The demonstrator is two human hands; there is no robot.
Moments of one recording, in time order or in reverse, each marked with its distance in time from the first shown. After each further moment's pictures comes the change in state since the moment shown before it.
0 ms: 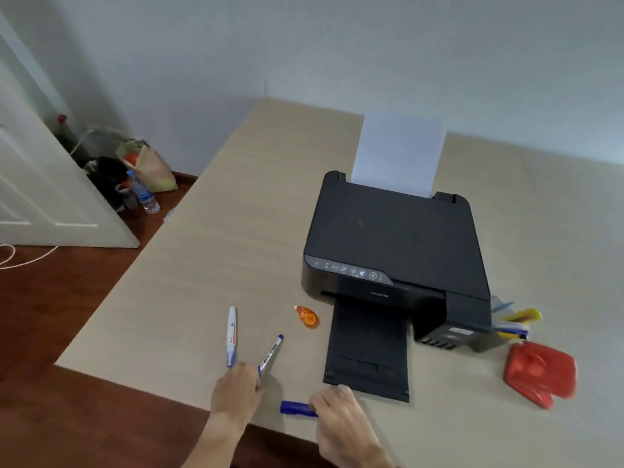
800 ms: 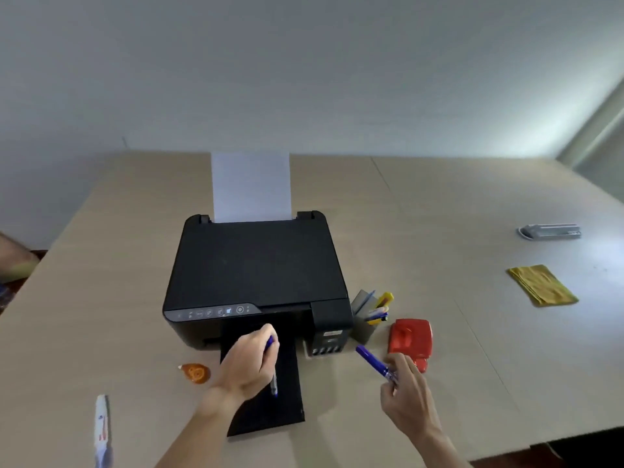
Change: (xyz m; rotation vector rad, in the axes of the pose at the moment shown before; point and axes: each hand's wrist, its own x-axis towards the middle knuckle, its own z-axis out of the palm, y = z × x) left_hand 0.020 0.225 -0.046 -0.315 0.076 0.804; right_hand -0.156 0.185 -0.103 0.280 0.639 0.797
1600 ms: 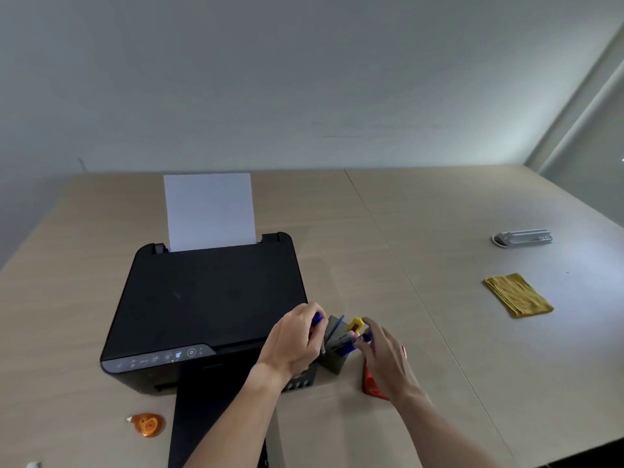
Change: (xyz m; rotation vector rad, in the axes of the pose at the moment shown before) left_hand 0.123 0.109 0.056 -0.020 0.075 0.200; right_hand 0.116 0.031 -0.024 0.098 -0.012 -0.041
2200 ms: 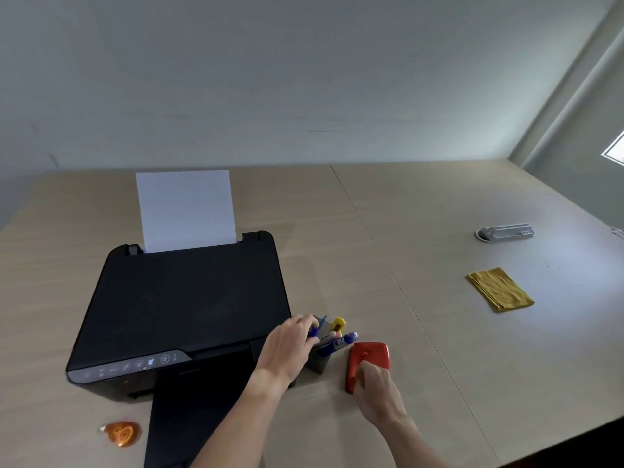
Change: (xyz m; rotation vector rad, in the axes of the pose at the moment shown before) left_hand 0.010 0.001 0.042 0.188 -0.137 -0.074; right_hand -0.037 0.016 0.002 -0.226 -0.224 0.364
